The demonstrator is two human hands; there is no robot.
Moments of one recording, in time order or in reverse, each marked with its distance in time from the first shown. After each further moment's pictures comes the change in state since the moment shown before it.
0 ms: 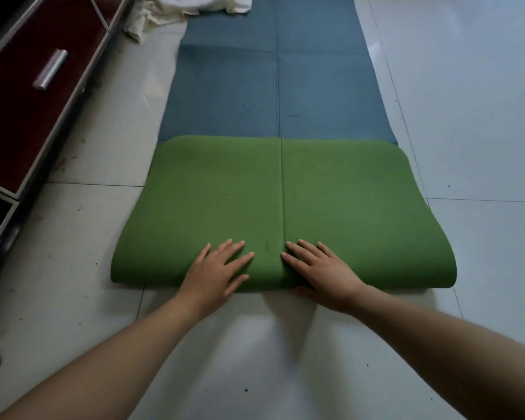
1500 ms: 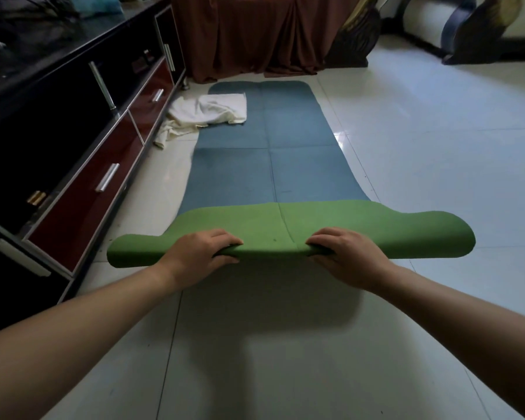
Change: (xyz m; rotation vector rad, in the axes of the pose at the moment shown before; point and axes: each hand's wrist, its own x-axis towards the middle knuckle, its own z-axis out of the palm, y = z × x) left_hand 0.024 -0.029 -0.194 -0.057 0.277 0.320; right_hand -0.033 -0.013 -0.166 0.042 0.653 0.007
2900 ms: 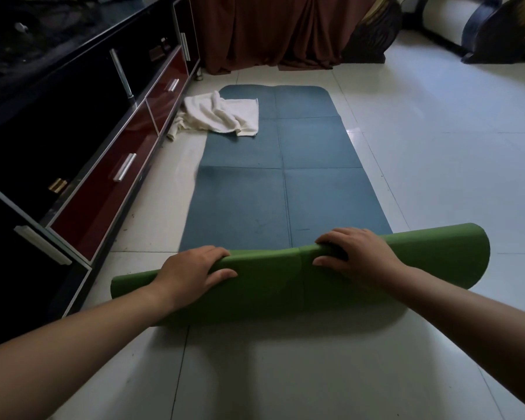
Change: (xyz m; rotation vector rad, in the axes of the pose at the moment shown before) left_hand -0.048 -0.009 0.002 0.080 -0.129 -0.321; right_hand 0.019 -0.020 0.005 -0.045 -0.193 0.148
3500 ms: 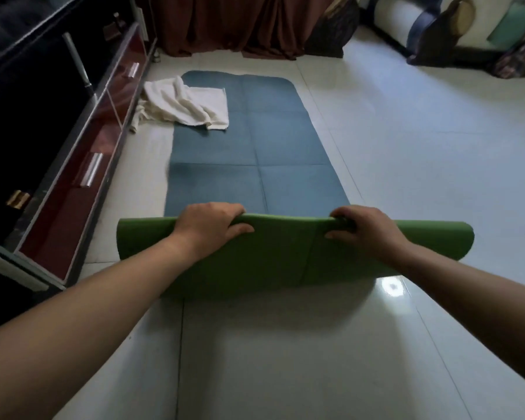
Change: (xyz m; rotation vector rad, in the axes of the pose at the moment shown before) left_hand 0.077 -0.002 -0.059 0.020 0.083 0.194; right_hand 0.017 -0.014 -0.059 0.013 0.017 0.302
